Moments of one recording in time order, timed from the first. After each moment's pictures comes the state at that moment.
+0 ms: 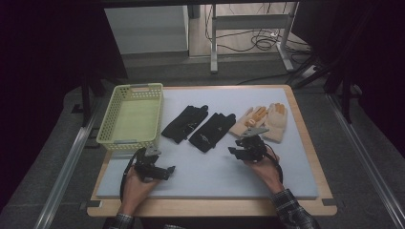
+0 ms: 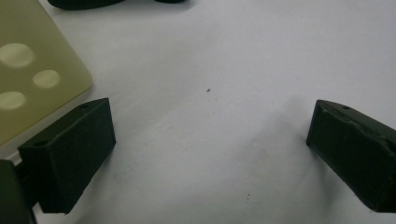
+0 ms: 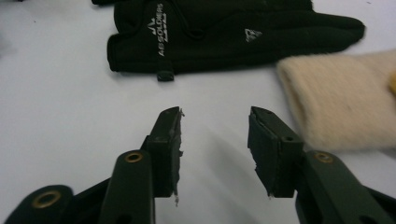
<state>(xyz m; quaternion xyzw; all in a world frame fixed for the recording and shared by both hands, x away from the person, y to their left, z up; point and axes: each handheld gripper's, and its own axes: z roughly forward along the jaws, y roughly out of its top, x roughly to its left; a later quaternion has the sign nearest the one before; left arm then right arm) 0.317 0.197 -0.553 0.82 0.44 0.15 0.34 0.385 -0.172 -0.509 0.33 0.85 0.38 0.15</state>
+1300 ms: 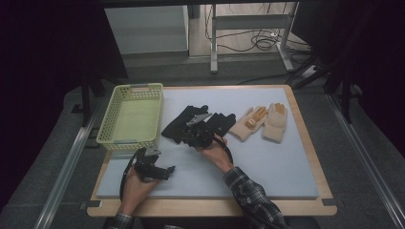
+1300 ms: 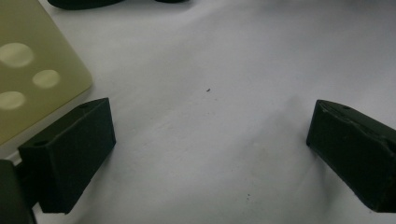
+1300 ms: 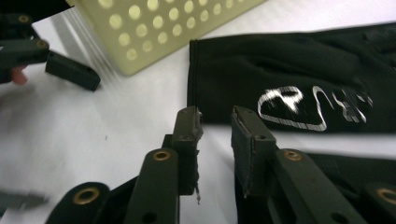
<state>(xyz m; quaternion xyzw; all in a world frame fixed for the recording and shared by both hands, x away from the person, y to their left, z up) 0.317 0.197 -0.553 0.82 0.44 0.15 0.34 0.431 -0.011 -0.515 0.25 0.88 0.40 0.08</state>
